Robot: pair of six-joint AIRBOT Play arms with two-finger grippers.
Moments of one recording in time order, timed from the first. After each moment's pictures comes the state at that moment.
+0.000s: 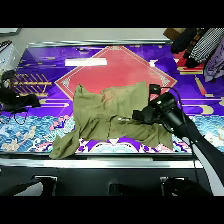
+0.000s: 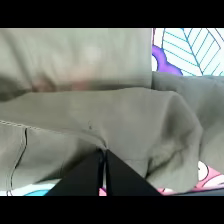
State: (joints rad) left arm 0.16 -1.28 1.35 1.53 -1.42 -1.71; right arm 0.50 -1.22 1.12 1.44 -1.26 -0.87
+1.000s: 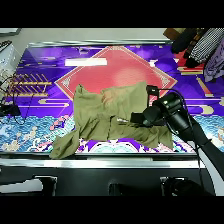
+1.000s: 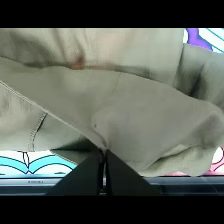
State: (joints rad) left arm 0.50 -1.50 1.35 1.59 -1.18 -1.16; right arm 0.50 -1.17 1.12 1.55 -1.30 -0.97
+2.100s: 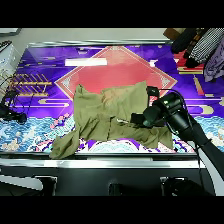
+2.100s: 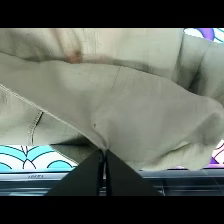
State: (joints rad) left arm 0.55 -1.73 1.36 1.60 -1.04 -0.92; right arm 0.50 -1.17 1.12 1.56 -1.32 -0.97
